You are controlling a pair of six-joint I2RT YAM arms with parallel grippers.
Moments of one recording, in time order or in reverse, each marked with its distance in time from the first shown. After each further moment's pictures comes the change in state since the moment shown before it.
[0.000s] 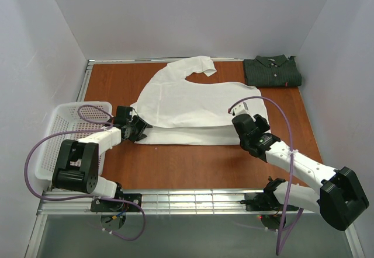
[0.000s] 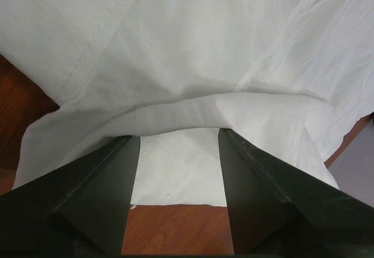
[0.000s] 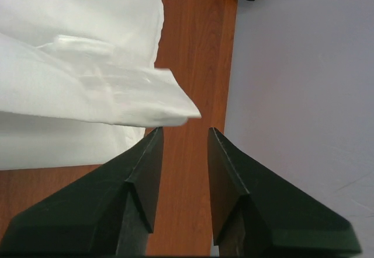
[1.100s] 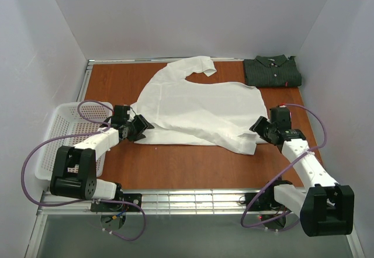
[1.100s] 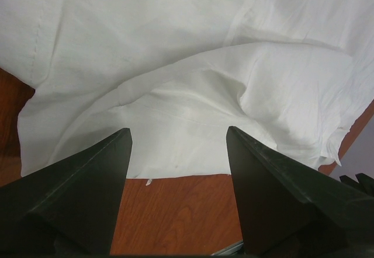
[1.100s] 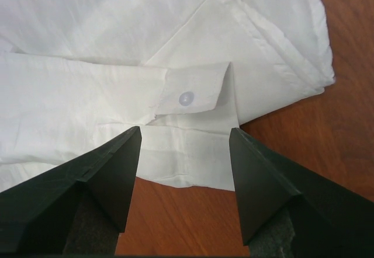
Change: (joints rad) left arm 0.013 -0.068 0.011 -0.067 0.097 0.218; right arm -0.564 -0.057 0.033 -0.218 -0.931 1.011
